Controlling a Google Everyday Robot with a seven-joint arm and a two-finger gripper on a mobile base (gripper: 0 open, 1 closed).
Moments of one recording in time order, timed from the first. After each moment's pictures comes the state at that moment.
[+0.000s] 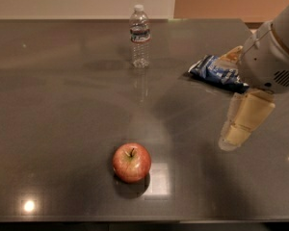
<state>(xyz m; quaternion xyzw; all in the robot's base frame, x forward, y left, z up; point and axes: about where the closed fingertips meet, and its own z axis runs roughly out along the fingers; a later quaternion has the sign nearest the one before) 0.415 -0.147 0.954 -0.64 0.74 0.06 0.20</state>
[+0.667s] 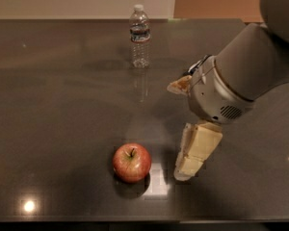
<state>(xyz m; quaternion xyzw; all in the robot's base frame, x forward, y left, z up) 0.385 -0.062 0.917 -0.69 0.68 0.12 0.22</state>
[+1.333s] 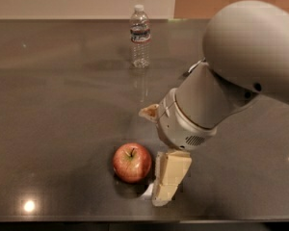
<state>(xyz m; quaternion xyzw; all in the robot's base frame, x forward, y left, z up) 0.363 -0.014 0.868 -0.73 0.63 0.15 0.19</state>
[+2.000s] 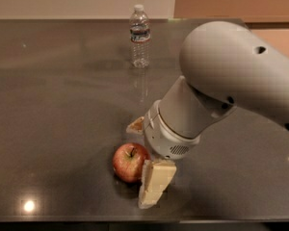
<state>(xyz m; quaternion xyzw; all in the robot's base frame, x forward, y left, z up) 0.354 0.010 0.845 -0.75 0.62 0.16 0.18</state>
